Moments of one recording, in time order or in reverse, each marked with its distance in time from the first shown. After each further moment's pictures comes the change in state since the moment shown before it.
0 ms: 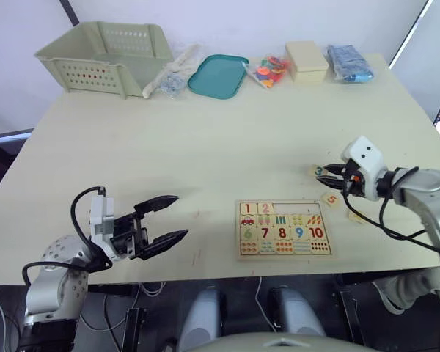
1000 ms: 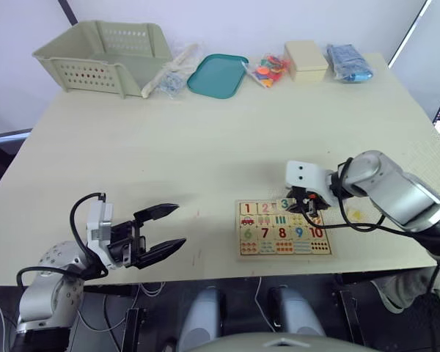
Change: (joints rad) left arm 0.055 0.025 0.007 -0.032 -0.031 0.043 -0.021; right arm -0.349 0.039 0.506 0.000 -0.145 0.150 0.201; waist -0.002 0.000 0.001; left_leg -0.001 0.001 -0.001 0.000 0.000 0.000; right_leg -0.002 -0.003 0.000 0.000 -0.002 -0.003
